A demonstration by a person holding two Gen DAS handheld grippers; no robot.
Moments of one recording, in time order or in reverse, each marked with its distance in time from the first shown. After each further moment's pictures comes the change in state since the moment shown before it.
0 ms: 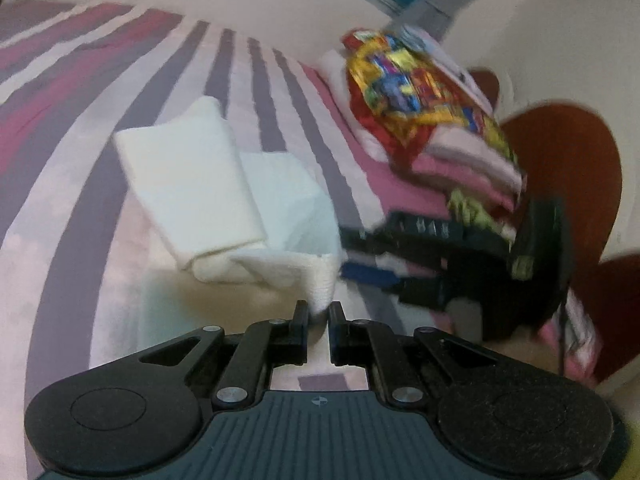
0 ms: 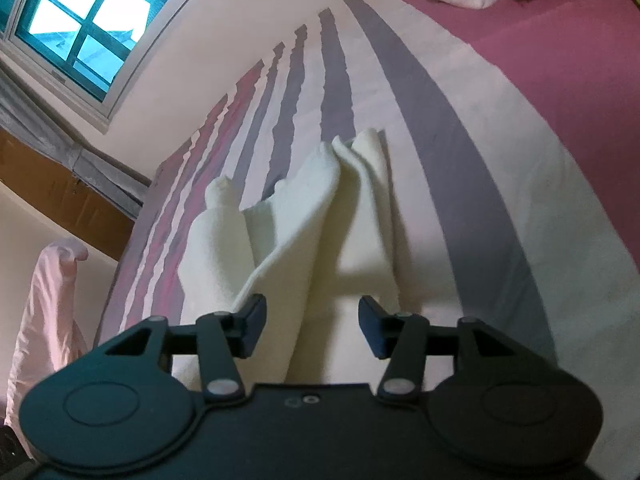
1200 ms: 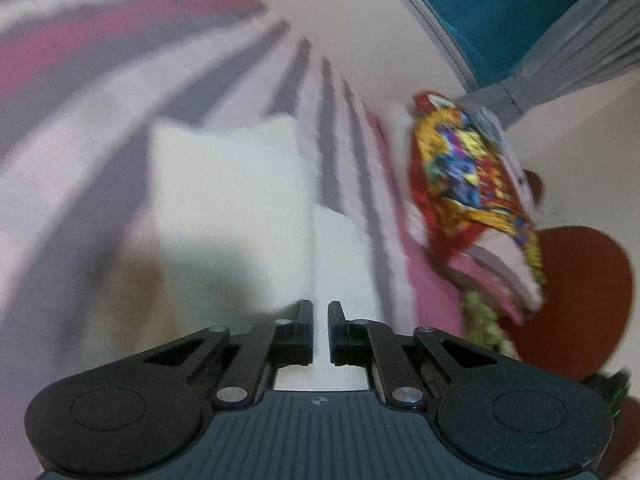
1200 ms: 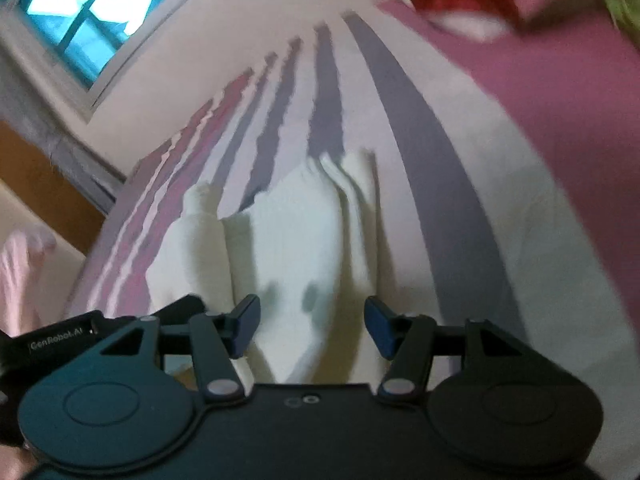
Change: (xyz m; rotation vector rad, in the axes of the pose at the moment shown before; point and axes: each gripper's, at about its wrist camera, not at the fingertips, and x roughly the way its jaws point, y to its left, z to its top) left arm 0.082 0.062 0.037 -0.310 -0.115 0.009; right arm 0.007 0.015 -0.001 -0.130 -0.064 -0.118
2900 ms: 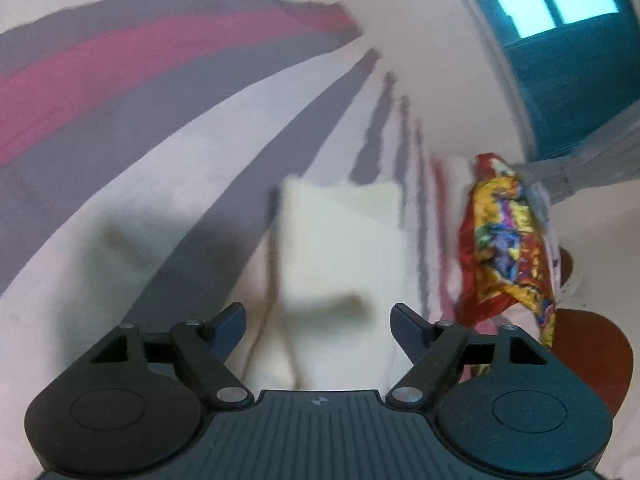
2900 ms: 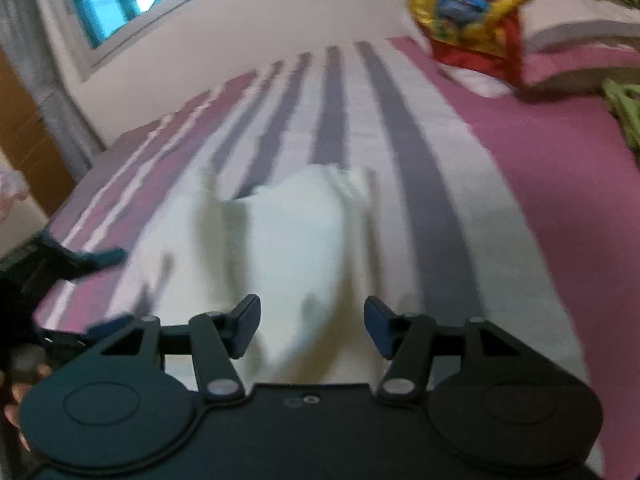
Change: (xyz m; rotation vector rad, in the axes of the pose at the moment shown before) left arm -0.026 0.070 0.021 -0.281 0.020 0.064; right arm -0.012 0.044 -0.019 -0.177 -0.044 -0.120
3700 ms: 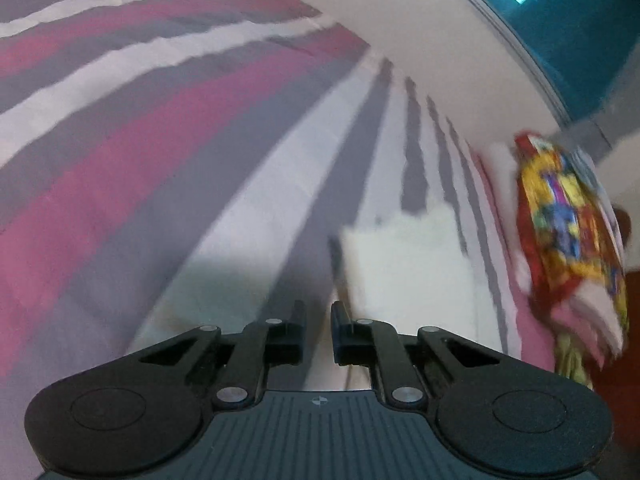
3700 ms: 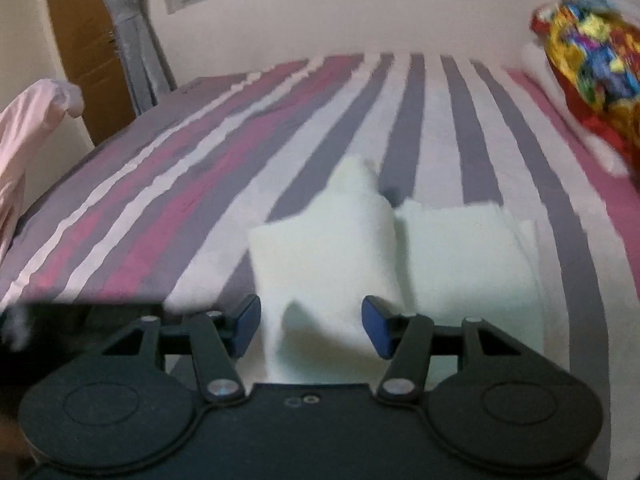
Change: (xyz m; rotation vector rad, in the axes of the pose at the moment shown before) left arm -0.006 -0.002 0.037 0.211 -0.099 0.205; right arm 0.055 0.119 0.009 -0.295 0.039 0.065
